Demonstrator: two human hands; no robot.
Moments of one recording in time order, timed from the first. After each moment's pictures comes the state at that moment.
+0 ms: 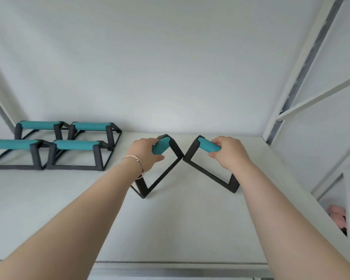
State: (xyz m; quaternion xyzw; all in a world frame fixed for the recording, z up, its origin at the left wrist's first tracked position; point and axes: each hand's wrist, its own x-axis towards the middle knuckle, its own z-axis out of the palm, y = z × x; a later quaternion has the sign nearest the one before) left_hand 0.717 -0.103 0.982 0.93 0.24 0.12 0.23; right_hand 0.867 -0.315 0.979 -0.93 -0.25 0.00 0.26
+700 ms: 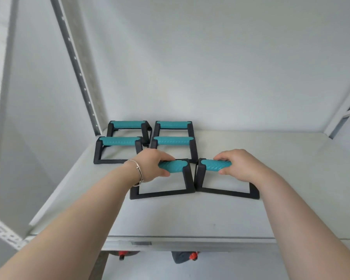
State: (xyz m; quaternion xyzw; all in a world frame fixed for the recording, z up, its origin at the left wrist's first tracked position) left_hand 0.488 0.126 0.989 0.98 0.11 -0.01 0.19; right_hand 0.651 -0.113 0.974 -0.91 -0.35 0.10 0.20
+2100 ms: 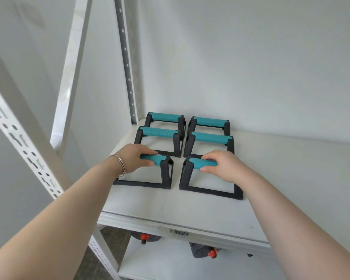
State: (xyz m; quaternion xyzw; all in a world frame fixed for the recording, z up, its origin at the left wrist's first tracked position) left_hand 0.396 0.259 0.954 0.95 0.22 0.04 0.23; right_hand 0.587 0.013 0.953 -0.86 -0.46 0.09 0.20
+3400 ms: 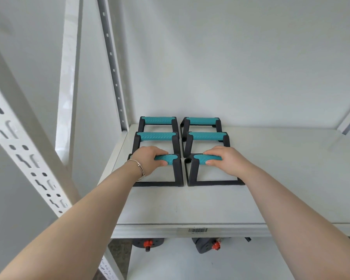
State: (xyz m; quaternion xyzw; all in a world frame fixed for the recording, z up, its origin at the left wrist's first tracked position) left_hand 0.422 0.262 0.949 0.97 0.16 0.04 0.18; right_hand 0.590 0.017 0.934 -0.87 -0.41 0.07 0.26
